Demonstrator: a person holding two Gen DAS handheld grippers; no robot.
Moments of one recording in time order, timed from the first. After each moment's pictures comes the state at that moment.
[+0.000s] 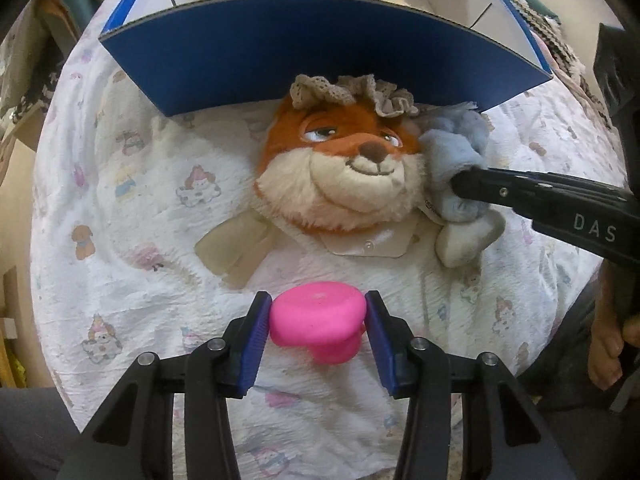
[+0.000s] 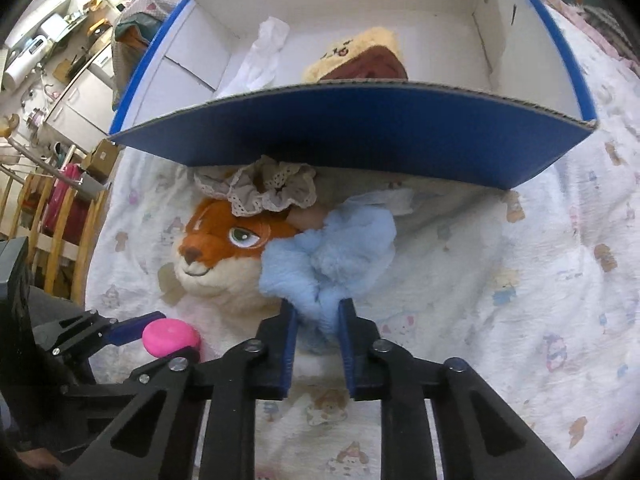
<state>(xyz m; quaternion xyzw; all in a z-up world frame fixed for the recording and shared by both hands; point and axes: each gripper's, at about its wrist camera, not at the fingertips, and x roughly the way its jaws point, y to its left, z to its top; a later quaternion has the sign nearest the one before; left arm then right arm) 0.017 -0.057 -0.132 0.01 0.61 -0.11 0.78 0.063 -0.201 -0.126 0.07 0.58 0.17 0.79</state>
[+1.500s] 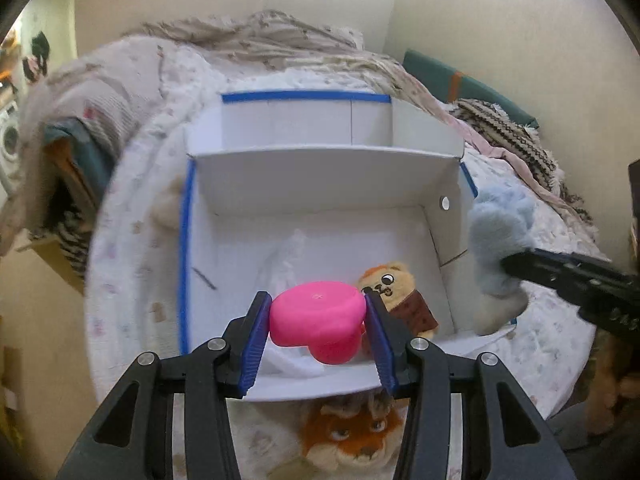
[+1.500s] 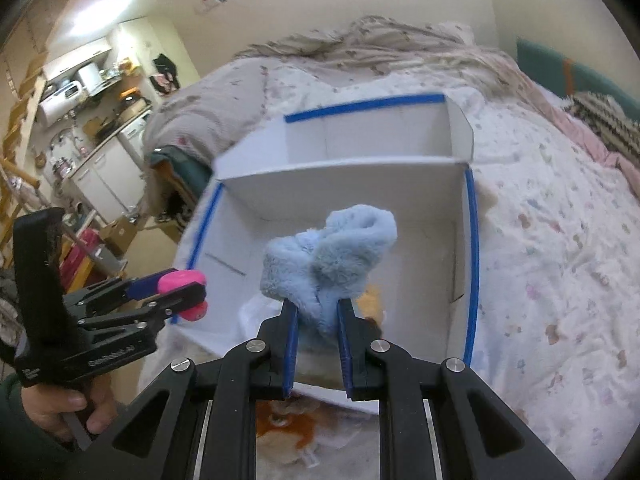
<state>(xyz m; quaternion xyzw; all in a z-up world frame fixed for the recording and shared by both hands) 0.155 -0.036 0.010 -0.01 0.44 -0.13 0.89 0.143 -0.234 0.013 0.08 0.42 0.17 0.89</state>
